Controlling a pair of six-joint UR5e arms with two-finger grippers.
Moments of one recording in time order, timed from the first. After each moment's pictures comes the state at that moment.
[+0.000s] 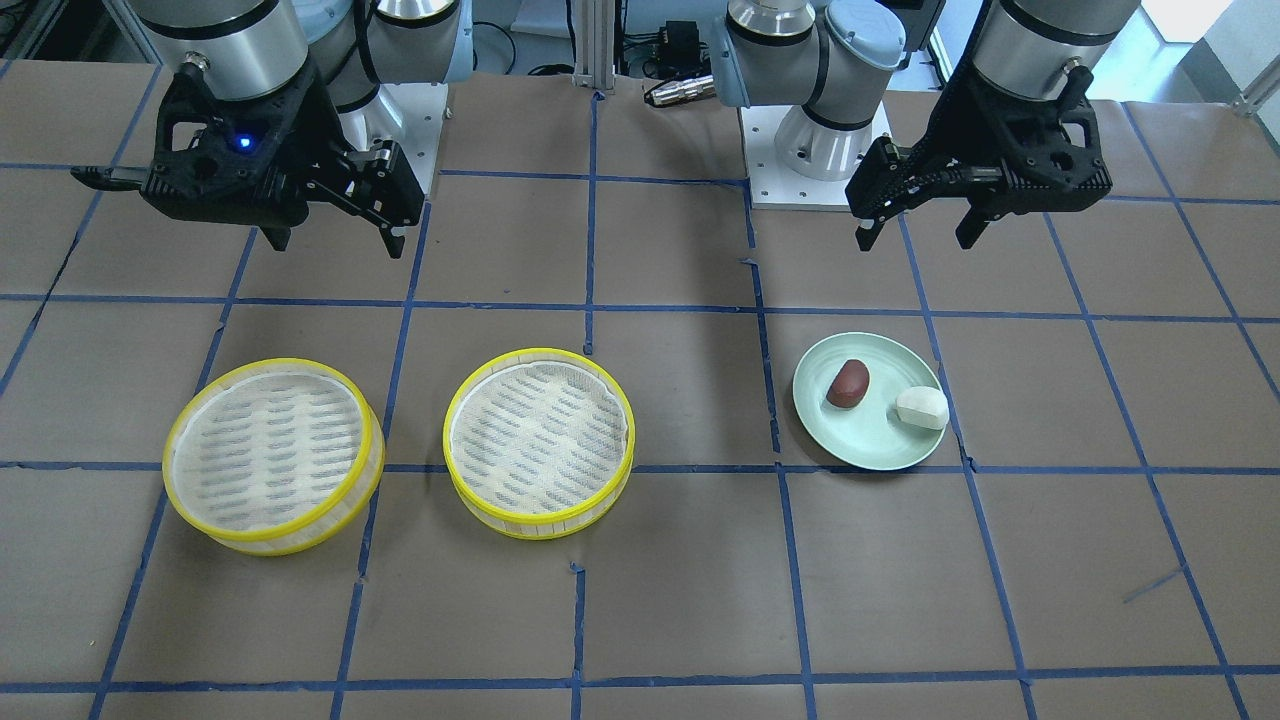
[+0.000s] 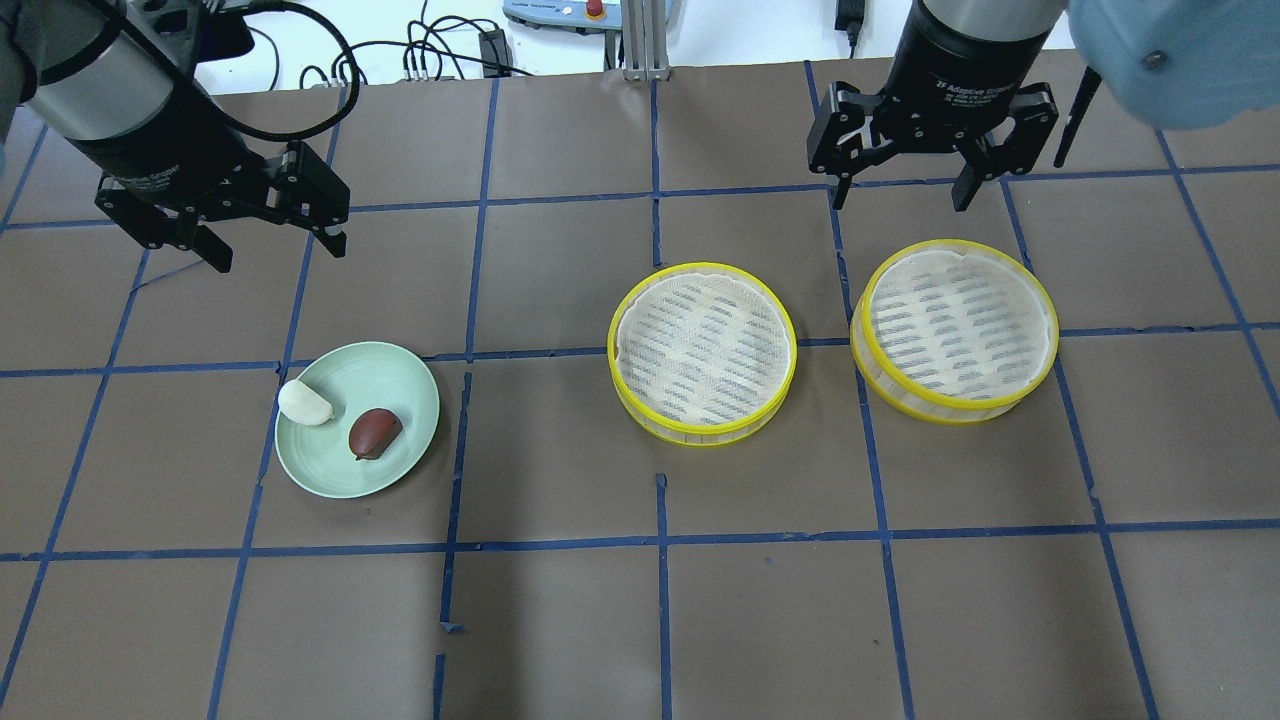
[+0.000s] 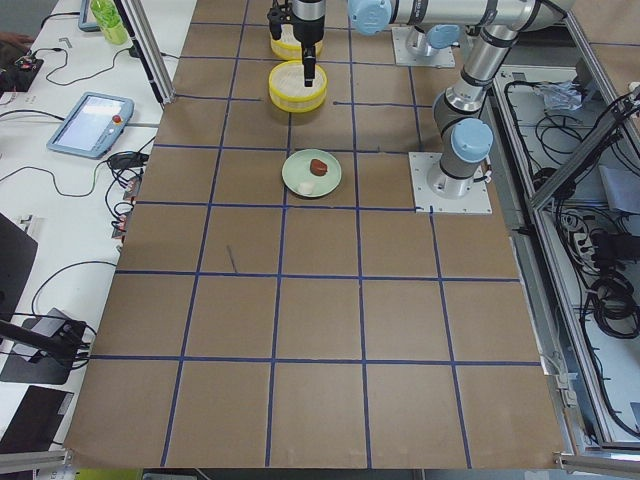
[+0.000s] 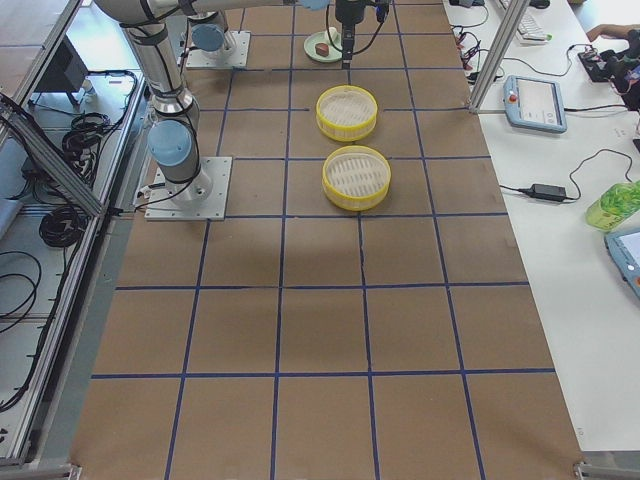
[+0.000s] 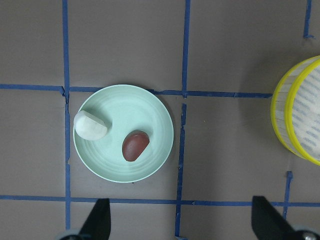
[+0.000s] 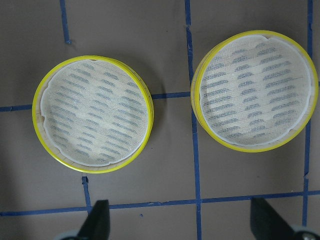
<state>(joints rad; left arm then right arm) -1.47 -1.50 -1.60 -1.59 1.54 0.02 1.65 -1.52 1.45 -1.50 -1.55 0.15</state>
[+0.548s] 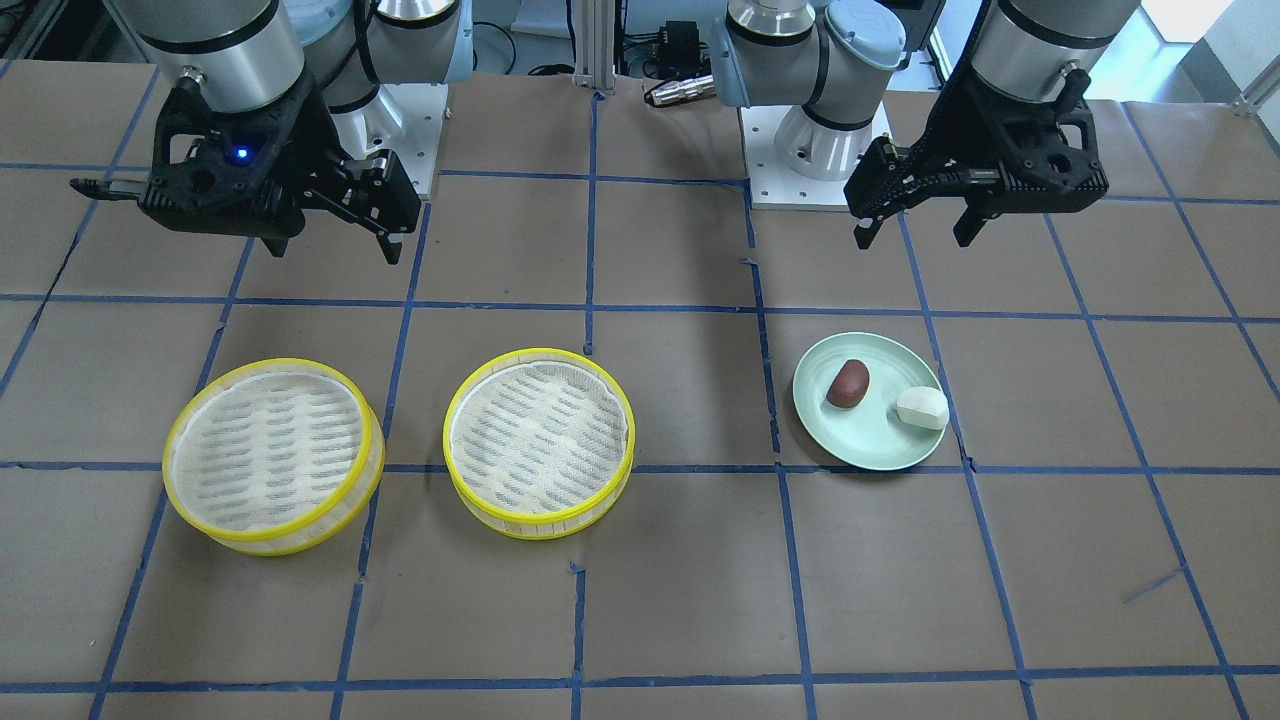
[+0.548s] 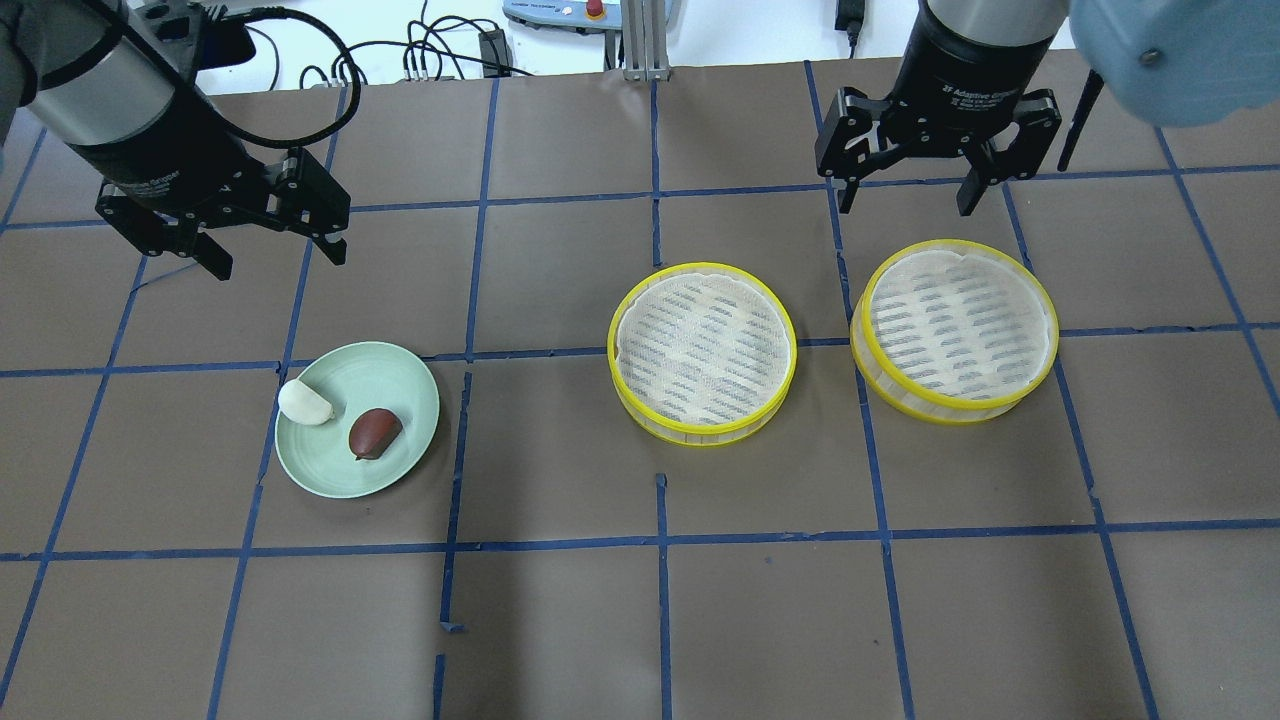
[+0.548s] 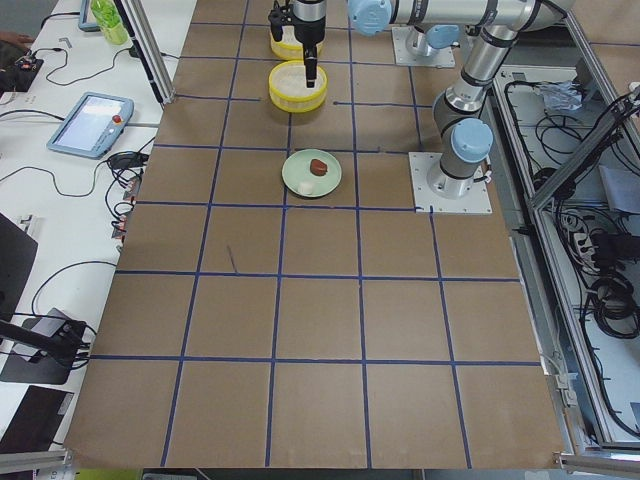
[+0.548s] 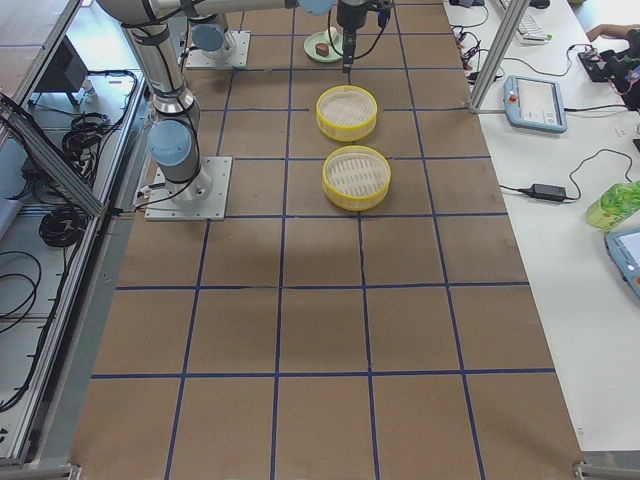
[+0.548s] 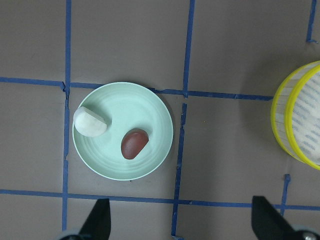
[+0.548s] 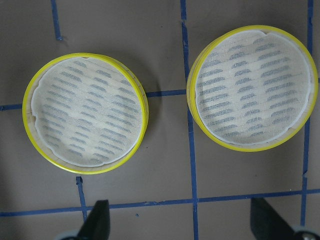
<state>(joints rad) -1.46 -1.50 -1.60 -1.61 1.55 0.05 1.62 -1.50 1.47 -1.50 -1.55 0.13</state>
